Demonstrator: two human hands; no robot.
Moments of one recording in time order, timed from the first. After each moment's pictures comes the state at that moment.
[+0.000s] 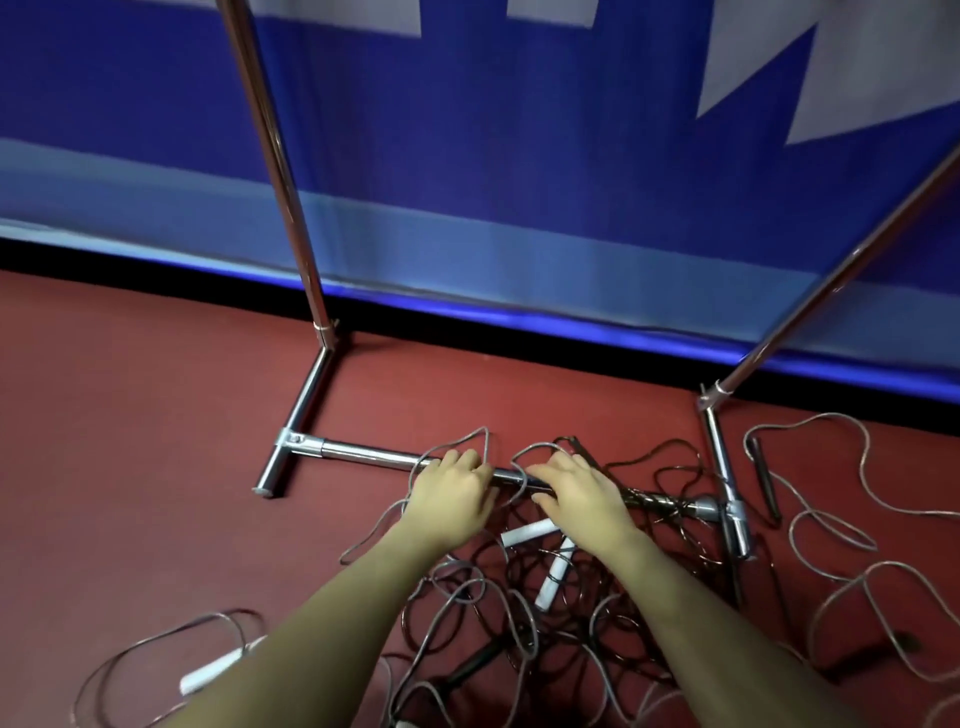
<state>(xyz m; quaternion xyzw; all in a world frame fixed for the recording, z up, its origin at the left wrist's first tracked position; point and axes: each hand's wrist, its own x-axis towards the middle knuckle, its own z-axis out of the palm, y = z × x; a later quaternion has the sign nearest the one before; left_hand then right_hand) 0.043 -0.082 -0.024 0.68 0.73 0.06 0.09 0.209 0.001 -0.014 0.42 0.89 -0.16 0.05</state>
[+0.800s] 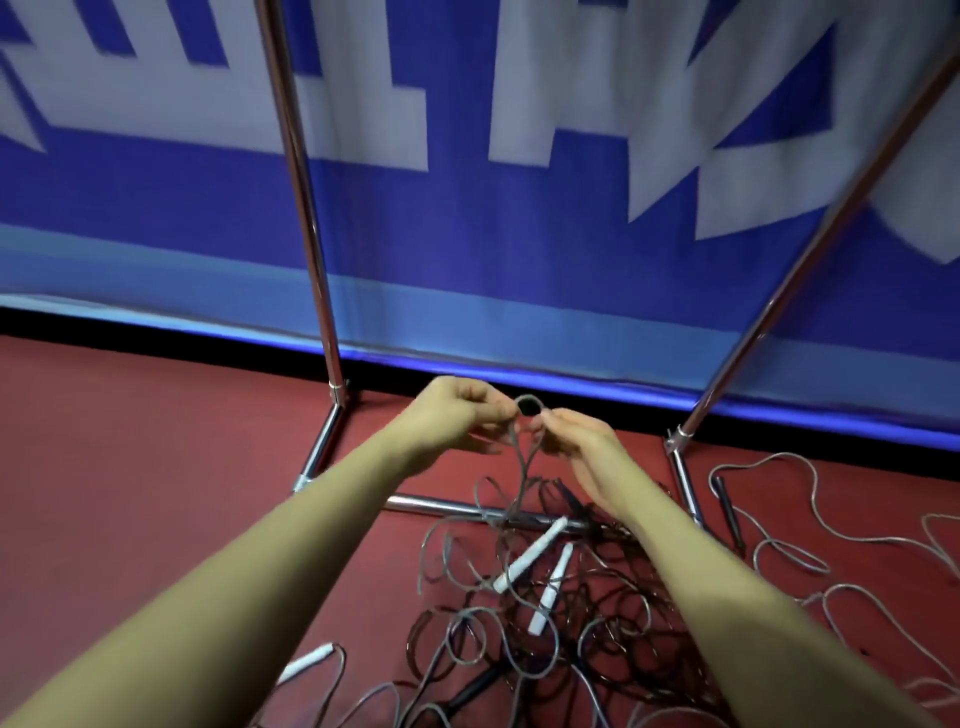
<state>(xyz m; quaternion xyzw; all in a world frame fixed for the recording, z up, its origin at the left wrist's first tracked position) 0.034 -0.078 0.179 0.43 0.58 0.45 0.52 0.198 -0.005 0.125 0.38 0.57 -0.66 -0.31</state>
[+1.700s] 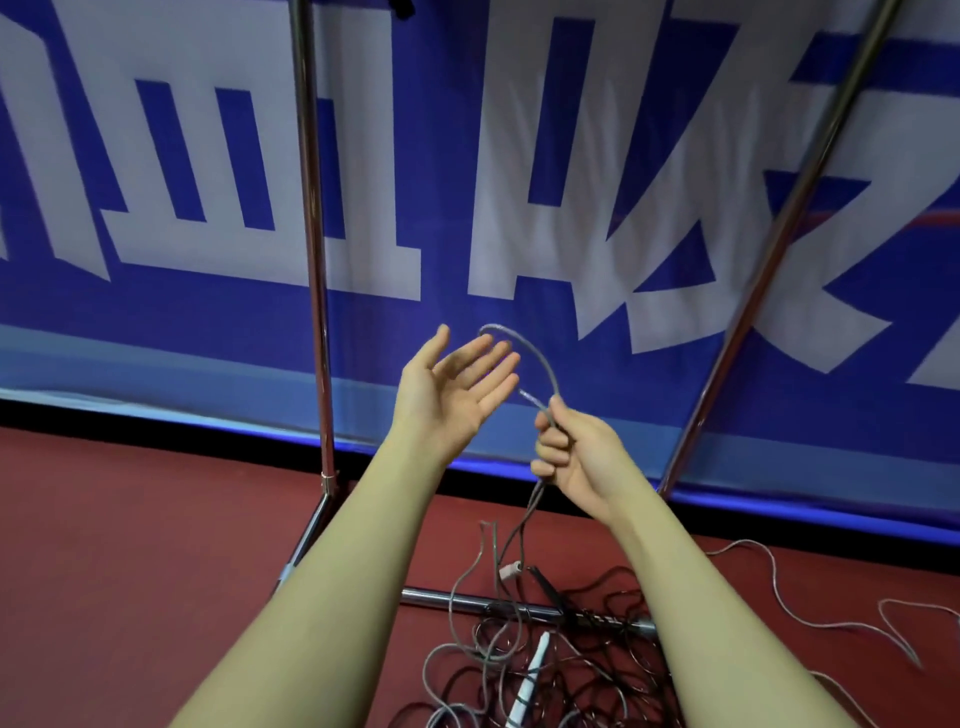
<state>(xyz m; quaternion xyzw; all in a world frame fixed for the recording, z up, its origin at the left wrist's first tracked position) 0.060 -0.085 0.307 0.13 0.25 0.74 0.61 0.205 -0.032 0.265 0.29 0.45 -0.75 -0.38</state>
